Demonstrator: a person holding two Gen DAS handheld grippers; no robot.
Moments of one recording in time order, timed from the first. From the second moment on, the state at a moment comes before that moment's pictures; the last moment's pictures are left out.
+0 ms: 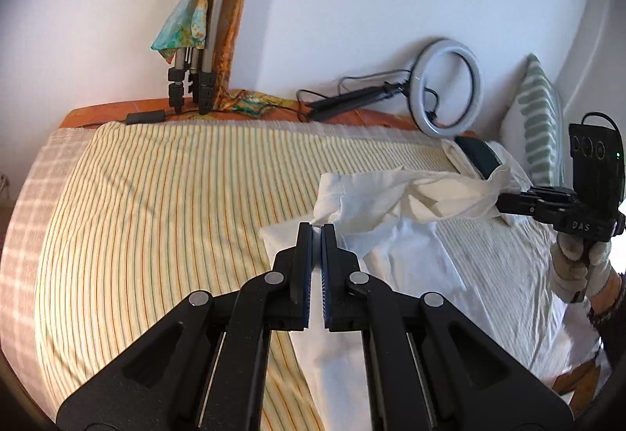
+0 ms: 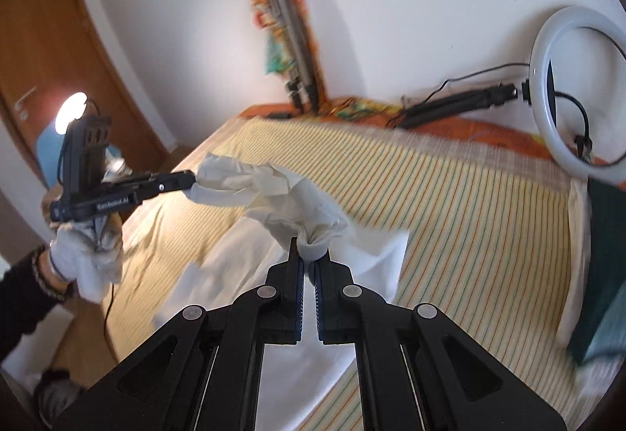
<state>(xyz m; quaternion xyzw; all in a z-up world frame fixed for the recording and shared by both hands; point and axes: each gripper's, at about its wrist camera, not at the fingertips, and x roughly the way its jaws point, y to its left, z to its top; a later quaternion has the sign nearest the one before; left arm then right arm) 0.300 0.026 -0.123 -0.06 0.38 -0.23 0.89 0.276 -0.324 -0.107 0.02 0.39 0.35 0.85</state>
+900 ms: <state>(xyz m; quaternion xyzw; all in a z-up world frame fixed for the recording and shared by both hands) 0.176 0.097 -0.170 -0.20 0.45 -0.22 0.84 0.129 -0.369 -0.161 0.04 0.42 0.31 0.85</state>
